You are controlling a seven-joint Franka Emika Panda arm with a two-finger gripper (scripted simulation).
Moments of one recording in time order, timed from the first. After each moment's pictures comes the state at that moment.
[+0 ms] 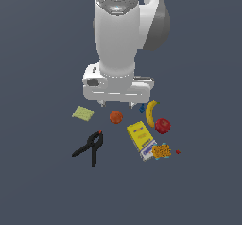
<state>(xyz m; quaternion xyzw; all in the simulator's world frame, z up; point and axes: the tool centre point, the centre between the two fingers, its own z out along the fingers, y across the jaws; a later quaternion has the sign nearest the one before) 0.038 -0.014 0.268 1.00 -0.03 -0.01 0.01</state>
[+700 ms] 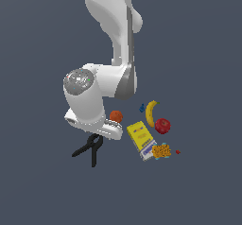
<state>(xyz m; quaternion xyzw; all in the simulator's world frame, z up) 0.086 -0.094 0.137 0.99 -0.15 0.00 0.00</state>
